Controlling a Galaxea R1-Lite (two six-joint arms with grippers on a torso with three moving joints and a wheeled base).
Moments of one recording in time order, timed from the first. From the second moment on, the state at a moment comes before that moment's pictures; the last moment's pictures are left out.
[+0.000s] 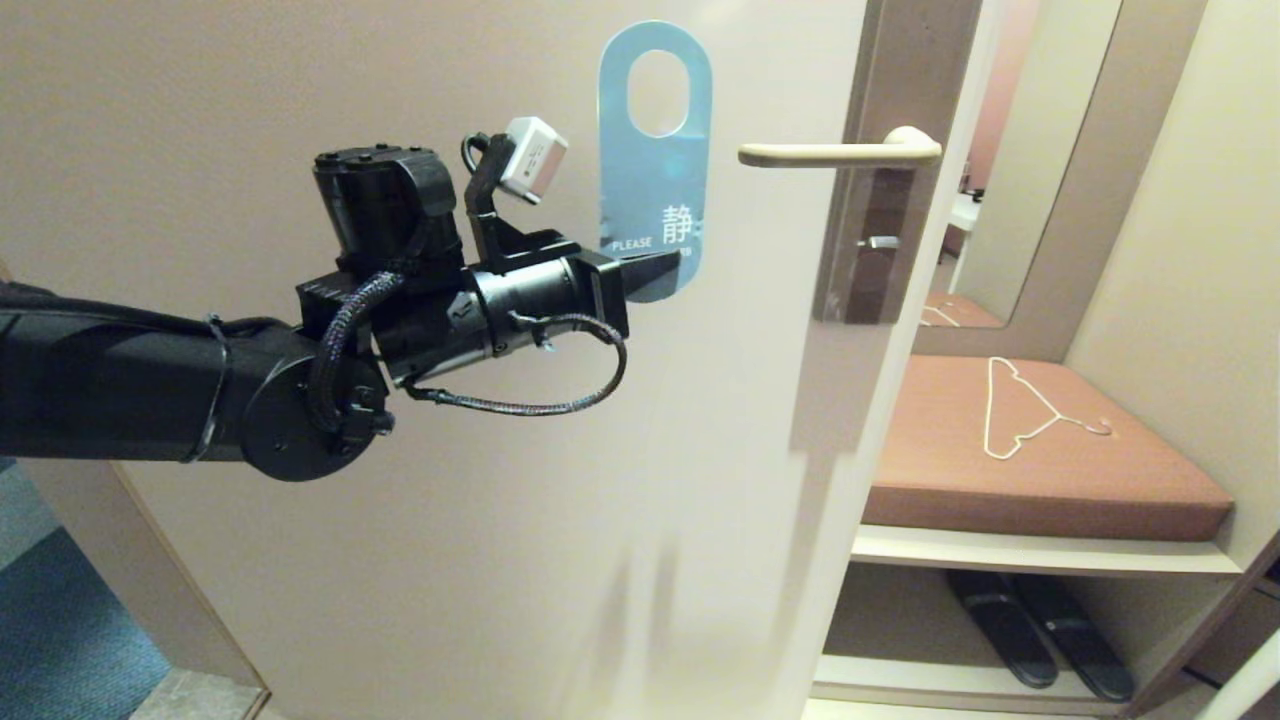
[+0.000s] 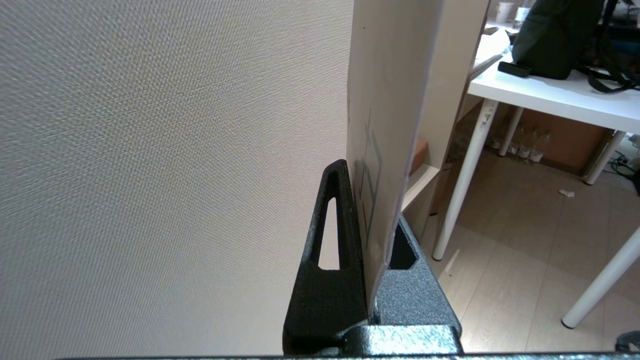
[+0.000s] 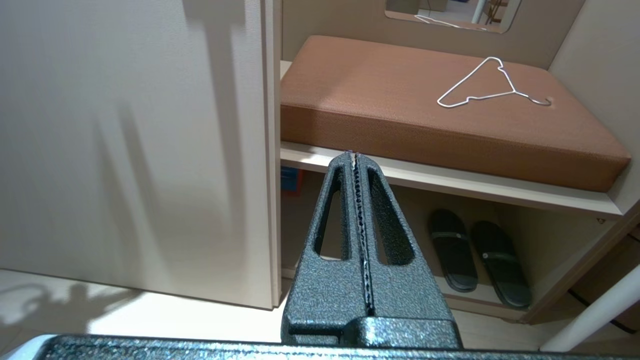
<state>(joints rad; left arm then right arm) -0.54 1.87 -1.22 -0.72 -0.48 -0.11 0.00 0.00 -0.03 0.09 0.03 -0.04</state>
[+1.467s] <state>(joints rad) -0.59 2.02 -1.34 -0.72 -0.48 -0.11 0.00 0.00 -0.03 0.09 0.03 -0.04</state>
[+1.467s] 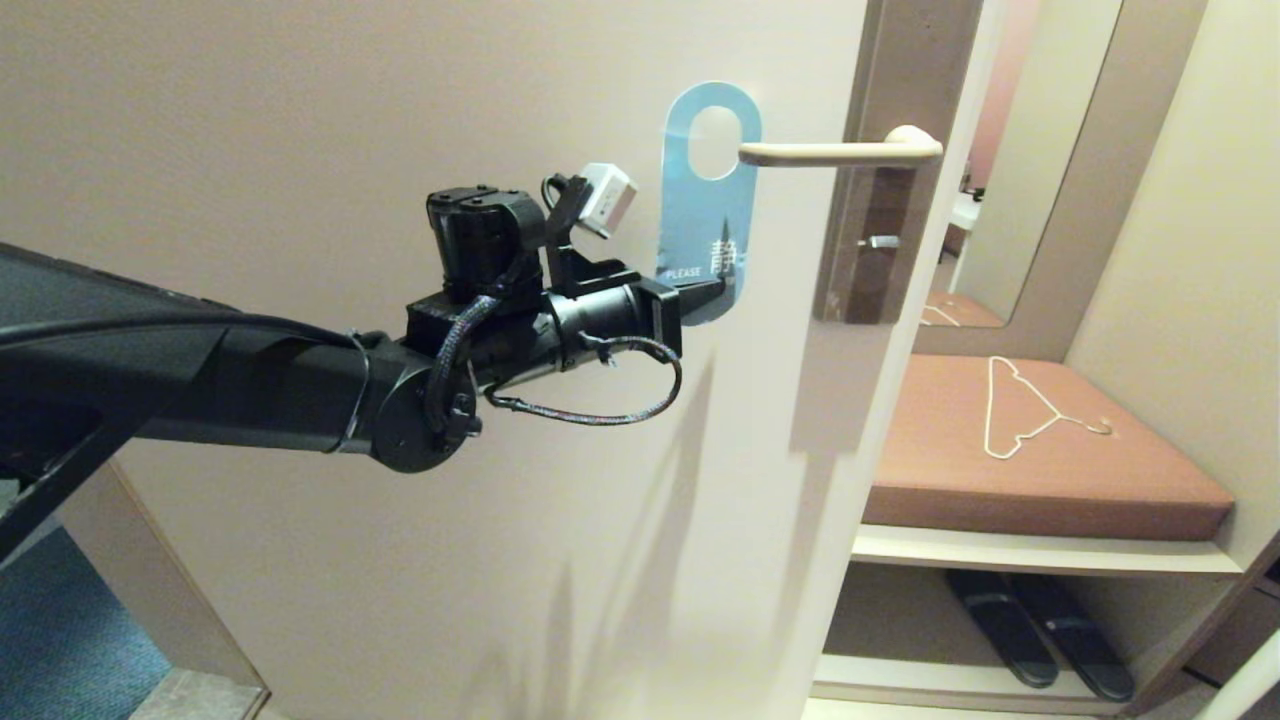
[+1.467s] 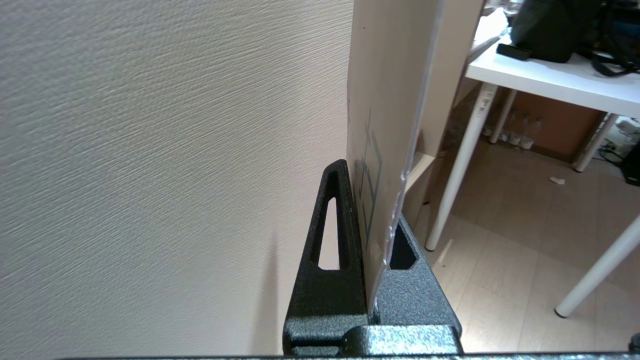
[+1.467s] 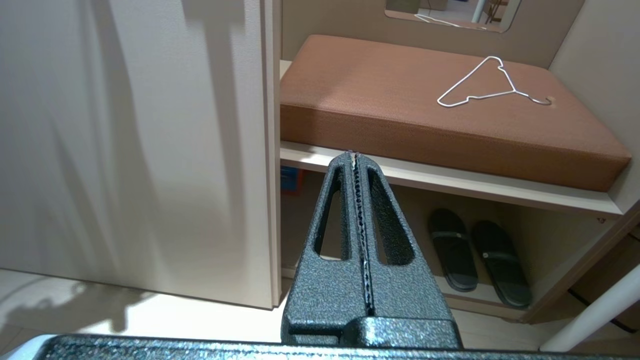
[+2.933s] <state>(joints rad) -0.74 1.96 -1.33 -0.62 -0.03 0.05 0.00 0.00 -0.03 0.09 0.03 -0.04</state>
